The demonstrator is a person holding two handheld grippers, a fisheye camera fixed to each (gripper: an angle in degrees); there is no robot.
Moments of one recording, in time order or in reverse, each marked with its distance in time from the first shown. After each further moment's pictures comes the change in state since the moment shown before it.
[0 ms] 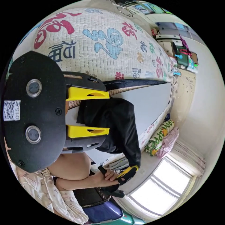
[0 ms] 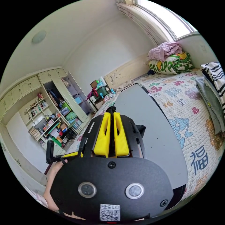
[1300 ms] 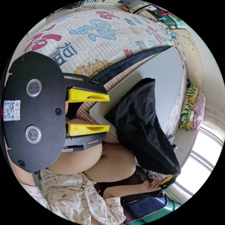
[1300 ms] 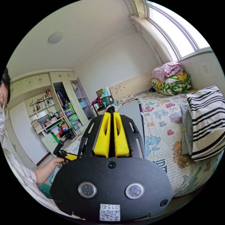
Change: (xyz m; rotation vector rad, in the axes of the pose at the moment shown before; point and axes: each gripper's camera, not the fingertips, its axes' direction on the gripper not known) left arm -0.058 0.162 0.022 -0.325 0.069 0.362; right arm -0.167 -0.044 -0.245 0.116 -0.033 -0.137
